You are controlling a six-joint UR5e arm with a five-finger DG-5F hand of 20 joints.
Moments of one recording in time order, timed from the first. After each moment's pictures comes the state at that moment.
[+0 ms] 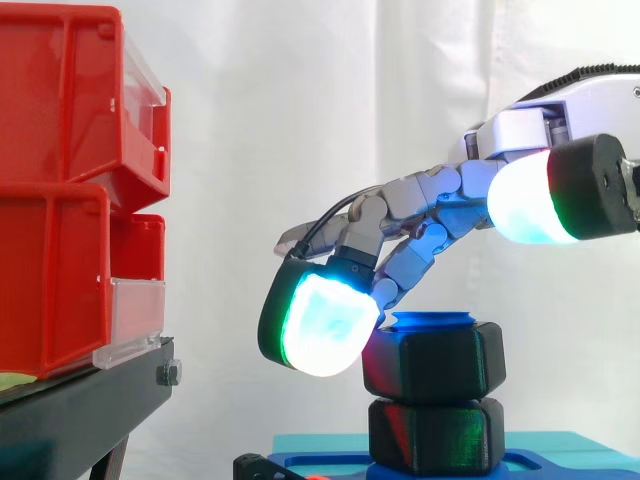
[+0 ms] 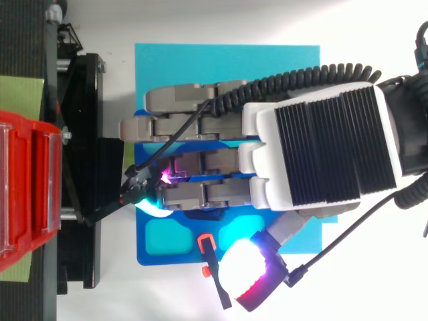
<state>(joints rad) 0.09 -2.24 -1.08 -3.07 -1.81 -1.54</state>
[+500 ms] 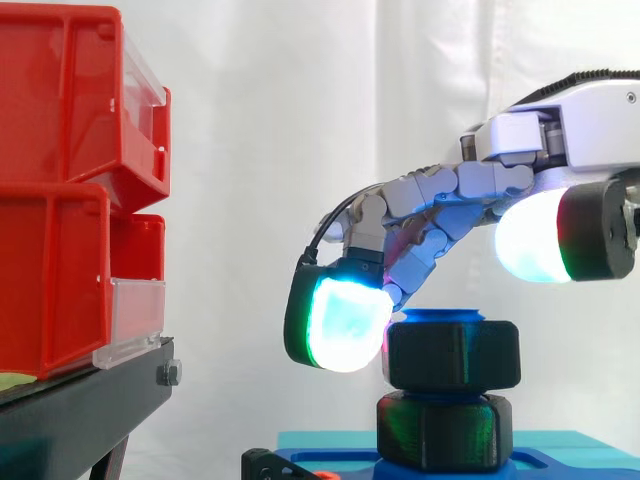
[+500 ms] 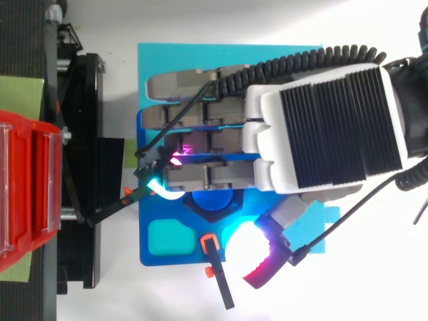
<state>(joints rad) 0.07 -2.24 -1.08 -3.06 -1.84 -1.57</state>
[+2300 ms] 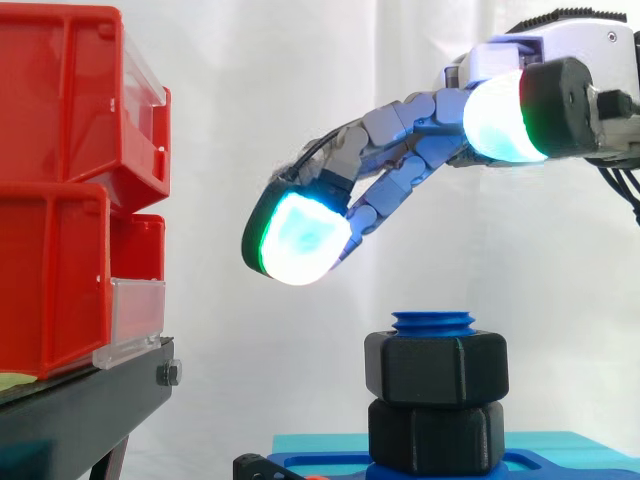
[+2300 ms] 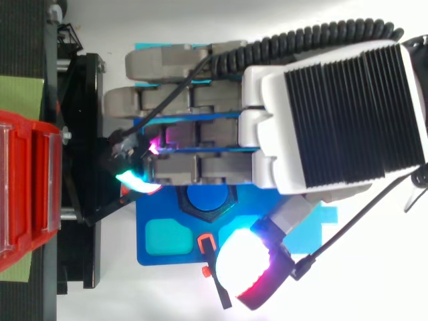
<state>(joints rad) 0.06 -2.24 -1.02 -3.07 -1.85 -1.58</state>
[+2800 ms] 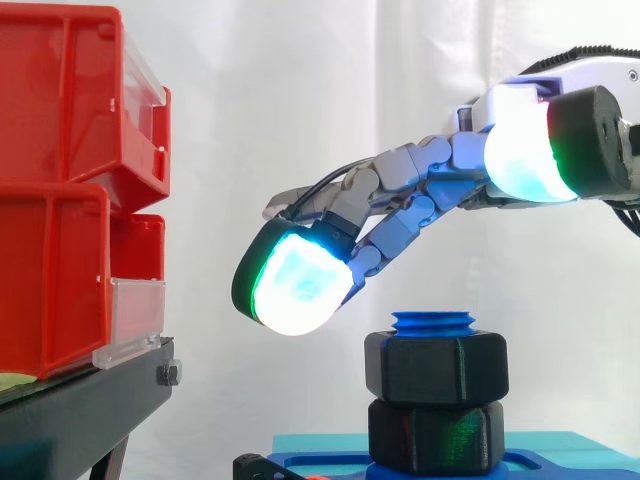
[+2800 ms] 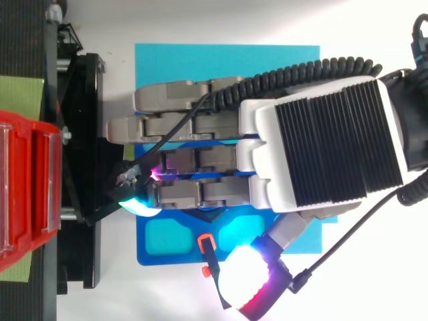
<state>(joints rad) 0.08 -2.24 -1.08 -3.01 -1.85 -1.54</state>
